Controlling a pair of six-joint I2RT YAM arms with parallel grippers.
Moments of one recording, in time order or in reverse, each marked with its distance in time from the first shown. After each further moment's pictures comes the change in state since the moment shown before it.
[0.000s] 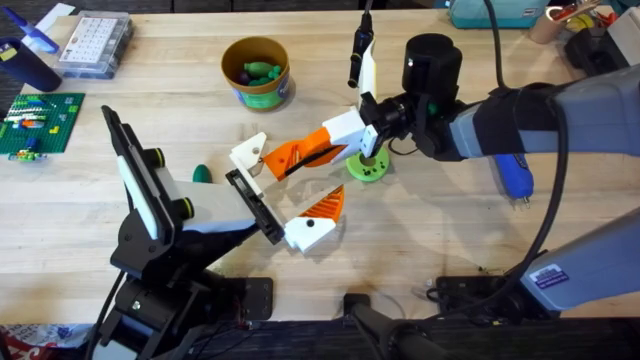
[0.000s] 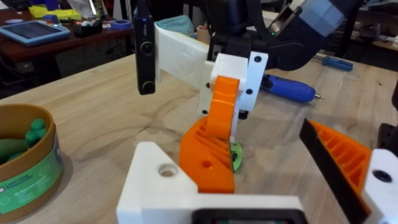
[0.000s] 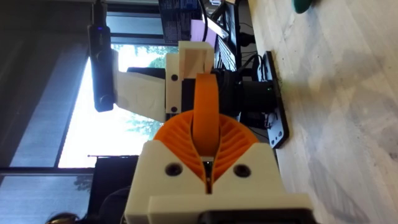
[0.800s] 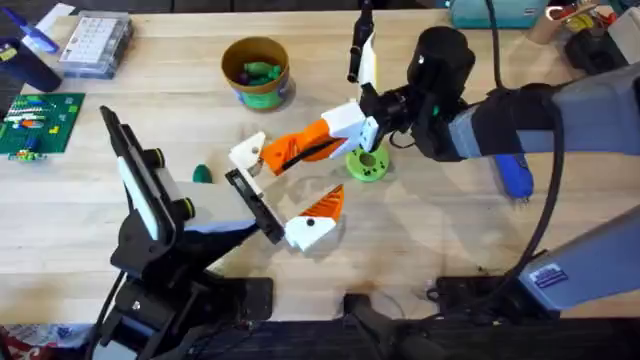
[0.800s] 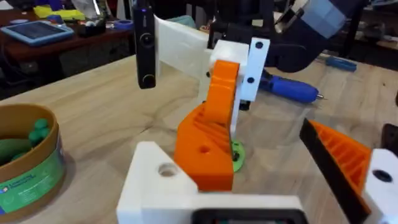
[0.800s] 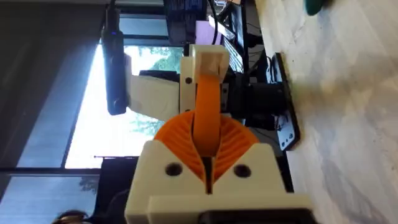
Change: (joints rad) left arm 0.001 0.003 0.003 -0.002 -0.013 0.004; right arm 0.000 0.008 -0.001 0.224 -0.003 0.225
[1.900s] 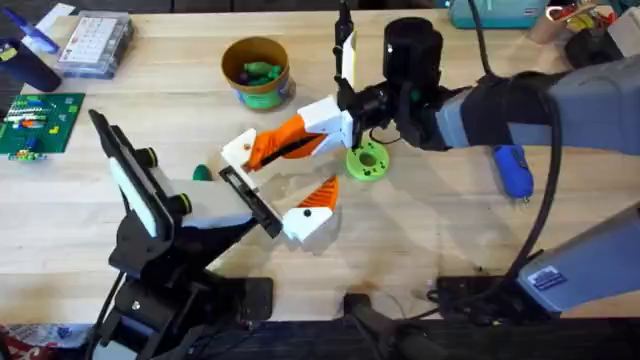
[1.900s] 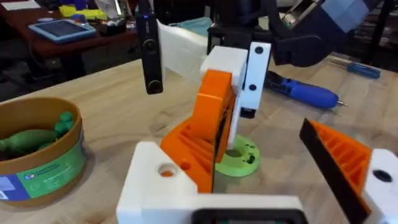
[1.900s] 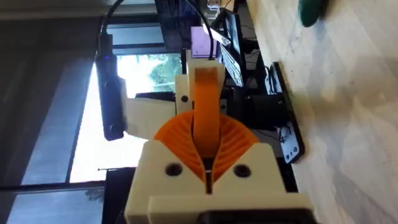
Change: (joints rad) left arm 0.010 0.000 0.000 0.004 -0.061 -0.008; right arm 0.074 0.007 0.119 -0.301 0.087 -0.121
